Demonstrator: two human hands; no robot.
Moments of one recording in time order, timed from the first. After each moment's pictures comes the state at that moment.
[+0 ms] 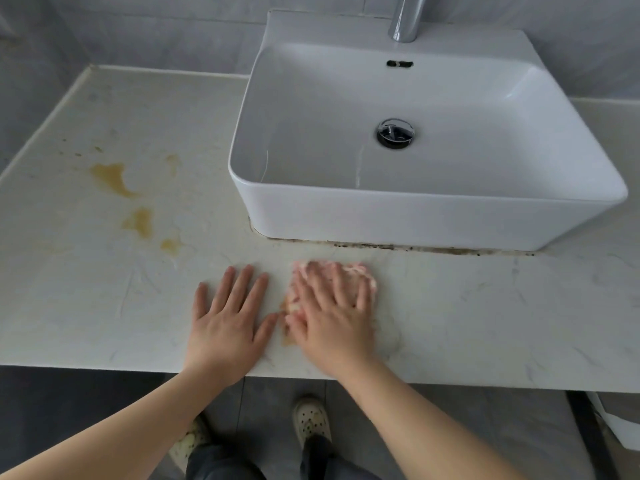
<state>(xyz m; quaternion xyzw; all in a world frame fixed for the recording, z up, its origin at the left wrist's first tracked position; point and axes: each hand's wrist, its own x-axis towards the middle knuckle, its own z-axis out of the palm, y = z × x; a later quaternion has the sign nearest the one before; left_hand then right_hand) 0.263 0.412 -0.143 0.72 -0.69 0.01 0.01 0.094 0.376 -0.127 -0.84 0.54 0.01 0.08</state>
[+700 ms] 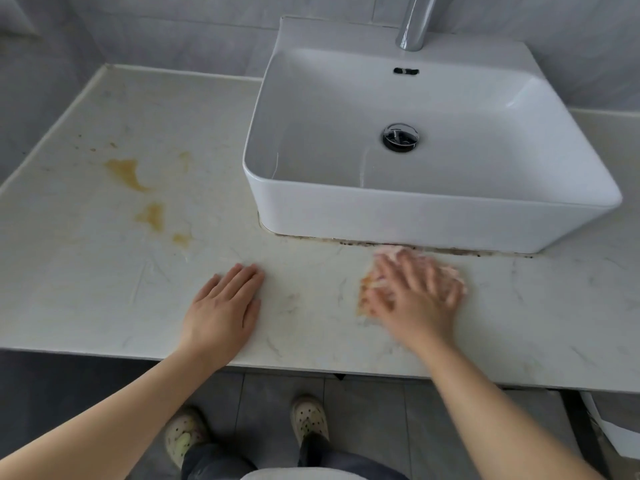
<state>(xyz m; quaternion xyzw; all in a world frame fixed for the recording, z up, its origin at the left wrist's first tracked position) 0.284 0.410 -0.134 0.69 -0.72 -0.01 0.11 0.007 0.345 -0.125 -0.72 0.68 0.05 0.10</state>
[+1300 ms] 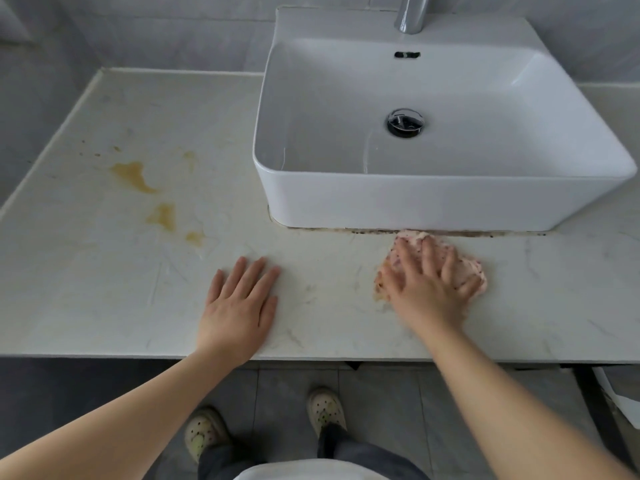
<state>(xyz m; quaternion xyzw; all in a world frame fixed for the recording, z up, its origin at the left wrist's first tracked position) 0.292 0.414 -0.140 0.70 -0.72 0.00 0.06 0.026 0.349 -0.122 -0.64 0.76 0.04 0.11</state>
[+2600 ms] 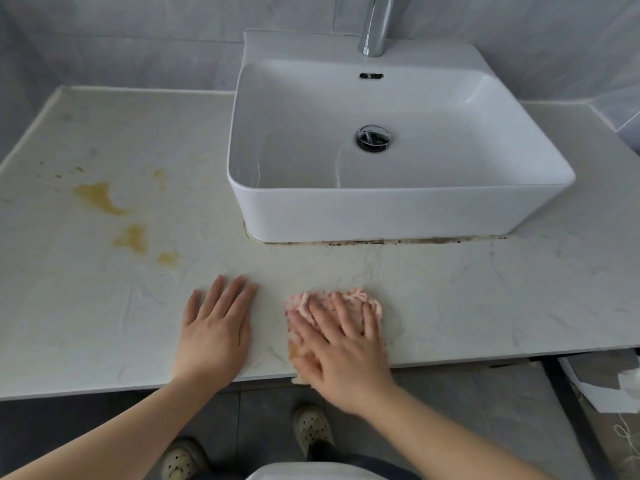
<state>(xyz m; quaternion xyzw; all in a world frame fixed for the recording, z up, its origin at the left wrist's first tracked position) 0.294 0.415 -0.142 0.69 -0.72 -0.01 0.10 0.084 0.424 -0.127 -0.86 0.51 0.02 0.06</state>
